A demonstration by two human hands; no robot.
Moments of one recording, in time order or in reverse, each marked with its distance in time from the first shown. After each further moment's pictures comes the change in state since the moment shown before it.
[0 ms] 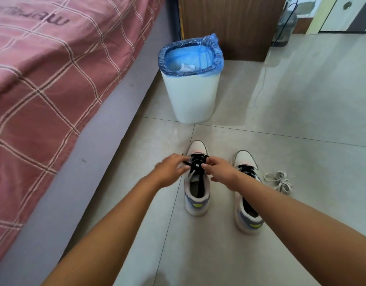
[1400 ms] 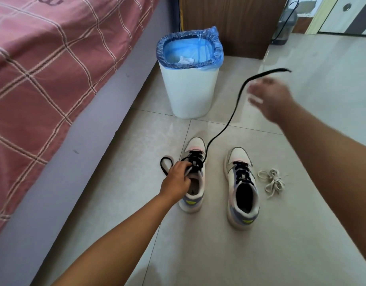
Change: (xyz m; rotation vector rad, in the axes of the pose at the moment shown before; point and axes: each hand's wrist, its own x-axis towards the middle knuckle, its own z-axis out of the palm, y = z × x) left_hand -0.009 0.013 0.073 -0.216 0.263 -0.052; right_hand 0.017 -0.108 -0.145 0.422 0.465 -0.245
